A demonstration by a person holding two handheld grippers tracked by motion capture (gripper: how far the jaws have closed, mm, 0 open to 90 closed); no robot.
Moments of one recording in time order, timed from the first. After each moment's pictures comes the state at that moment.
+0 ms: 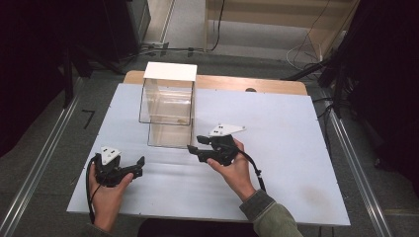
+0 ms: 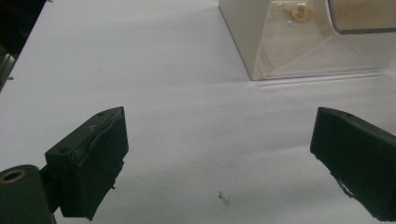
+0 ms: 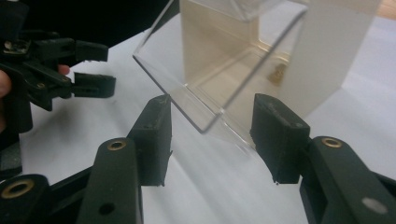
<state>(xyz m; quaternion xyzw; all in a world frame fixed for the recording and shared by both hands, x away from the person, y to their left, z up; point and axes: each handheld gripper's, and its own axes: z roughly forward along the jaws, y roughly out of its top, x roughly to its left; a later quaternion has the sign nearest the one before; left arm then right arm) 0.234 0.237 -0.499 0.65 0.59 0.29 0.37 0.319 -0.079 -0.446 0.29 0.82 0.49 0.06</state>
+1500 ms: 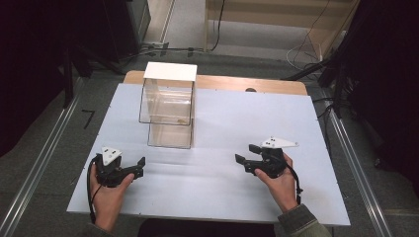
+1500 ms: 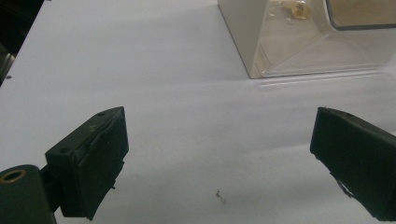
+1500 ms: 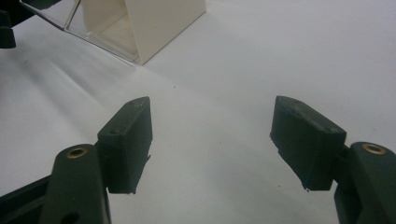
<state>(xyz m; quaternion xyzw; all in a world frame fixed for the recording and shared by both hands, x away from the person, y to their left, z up) 0.234 0.235 -0.500 0.65 0.59 0.29 0.37 0.307 -0.207 -0.471 0.39 0.80 0.45 0.11</state>
